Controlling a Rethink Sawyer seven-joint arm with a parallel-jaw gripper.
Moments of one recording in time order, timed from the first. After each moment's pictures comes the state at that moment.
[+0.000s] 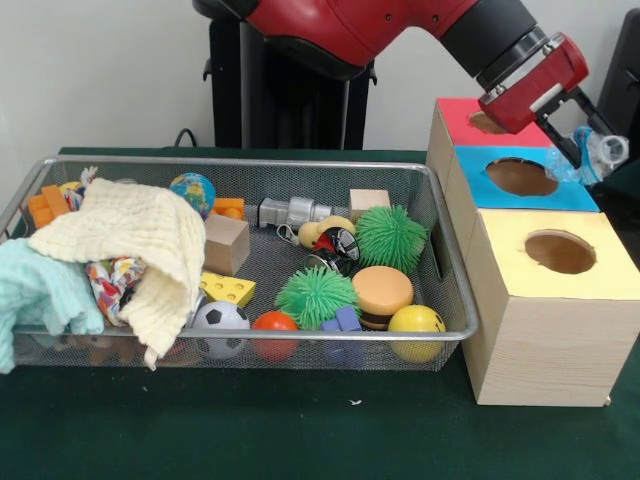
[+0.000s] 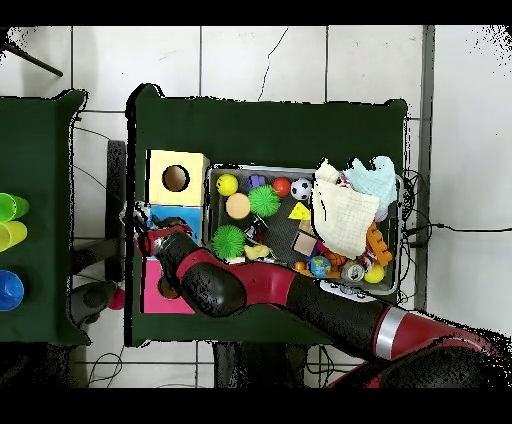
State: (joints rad) arm -0.78 -0.33 0.92 2.20 -0.21 -0.35 1.54
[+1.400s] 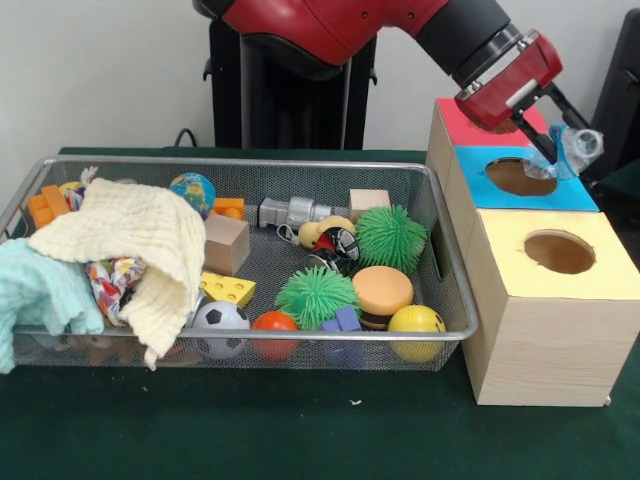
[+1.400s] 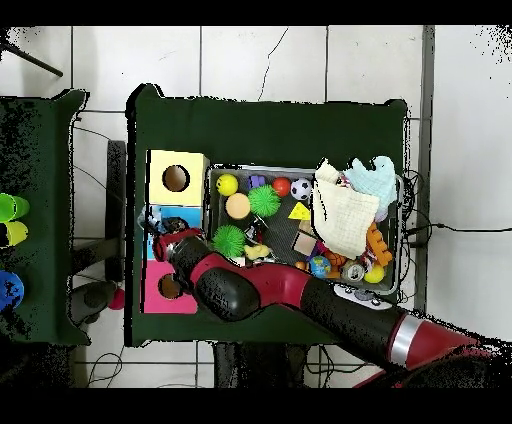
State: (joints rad) arm -0.84 -0.33 0.92 2.20 -0.31 -0.30 1.54
